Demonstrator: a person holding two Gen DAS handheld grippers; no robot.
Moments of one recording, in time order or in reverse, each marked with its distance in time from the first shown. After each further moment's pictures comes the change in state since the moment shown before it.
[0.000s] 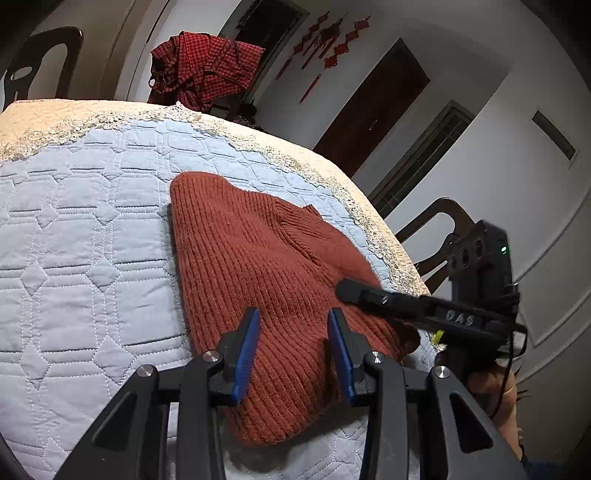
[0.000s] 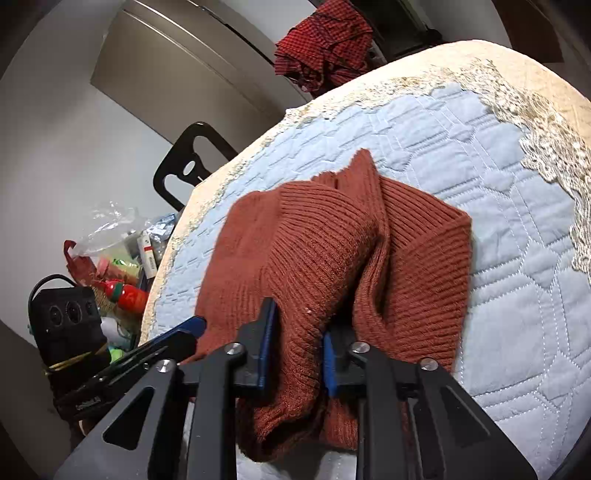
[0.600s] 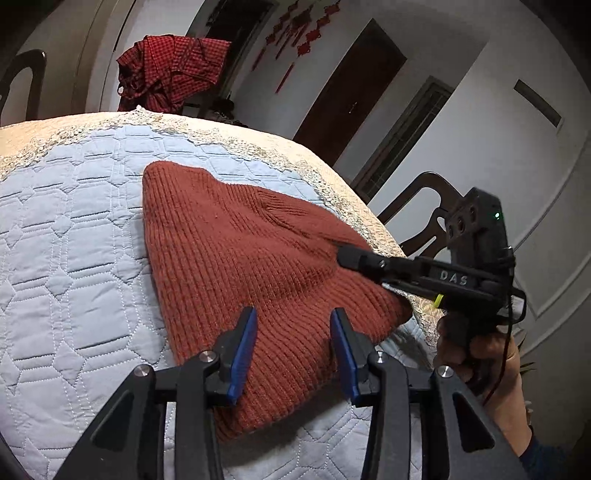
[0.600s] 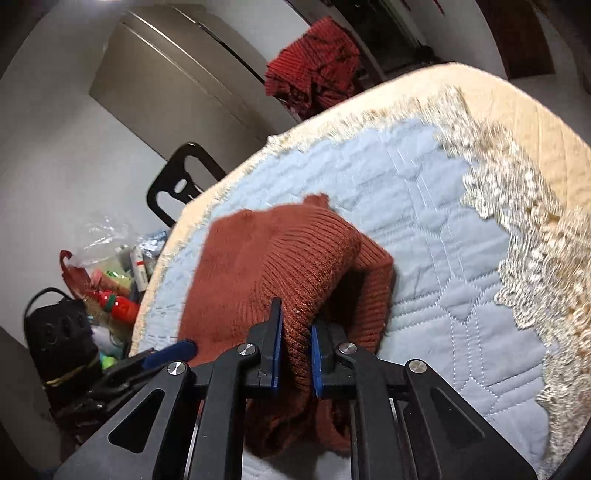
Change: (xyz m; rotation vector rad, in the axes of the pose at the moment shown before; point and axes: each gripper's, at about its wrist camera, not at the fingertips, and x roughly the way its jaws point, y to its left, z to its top) left arm 0.019 -0.037 -0.006 0.103 0.035 -0.033; right arm -0.039 -0.026 0.011 -0.014 -0.070 -0.035
